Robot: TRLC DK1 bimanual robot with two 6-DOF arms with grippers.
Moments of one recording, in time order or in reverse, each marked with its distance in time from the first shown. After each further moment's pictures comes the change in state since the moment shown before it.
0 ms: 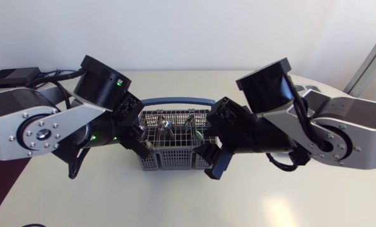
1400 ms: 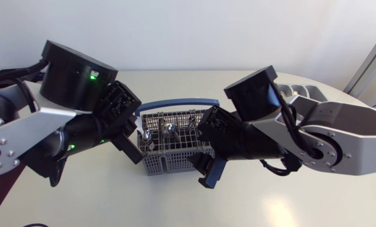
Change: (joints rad) left arm -0.108 -0.158 -0.007 -0.008 -0.116 0.144; right arm 0.061 0.026 0.000 0.001 0.022 -0.005
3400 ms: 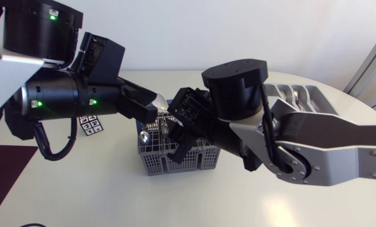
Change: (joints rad) left arm 0.118 0.001 0.121 0.068 0.444 -0.324; right arm 0.130 0.100 0.031 0.457 0.311 -0.158
